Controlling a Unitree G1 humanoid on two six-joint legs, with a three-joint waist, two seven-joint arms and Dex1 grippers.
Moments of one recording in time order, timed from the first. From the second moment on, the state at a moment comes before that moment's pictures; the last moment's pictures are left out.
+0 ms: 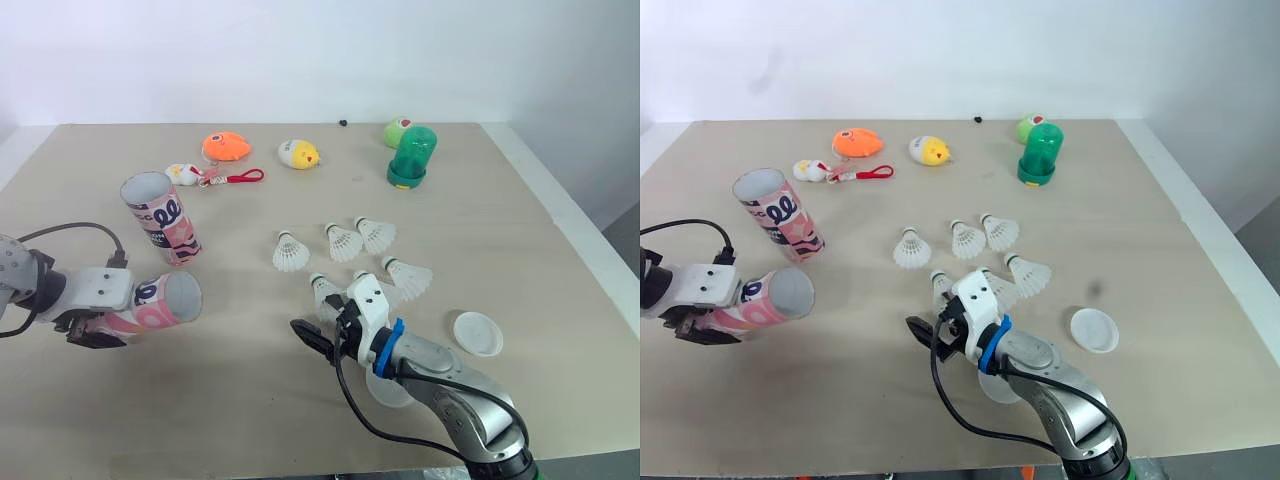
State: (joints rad) left arm -0.34 1.24 -0.09 0.17 -0.01 0.00 -1.49; right arm -0.13 -0.27 0.26 -0.52 0.41 0.81 0.34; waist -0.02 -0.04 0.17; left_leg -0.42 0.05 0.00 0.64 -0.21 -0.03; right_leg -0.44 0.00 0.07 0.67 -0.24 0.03
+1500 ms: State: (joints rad) left arm -0.42 1.07 -0.12 0.00 -0.02 0.22 -1.47; right arm -0.75 -0.45 0.49 -0.30 0.29 0.61 0.90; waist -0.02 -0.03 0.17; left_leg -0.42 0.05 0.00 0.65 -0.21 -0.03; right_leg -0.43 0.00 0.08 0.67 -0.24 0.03
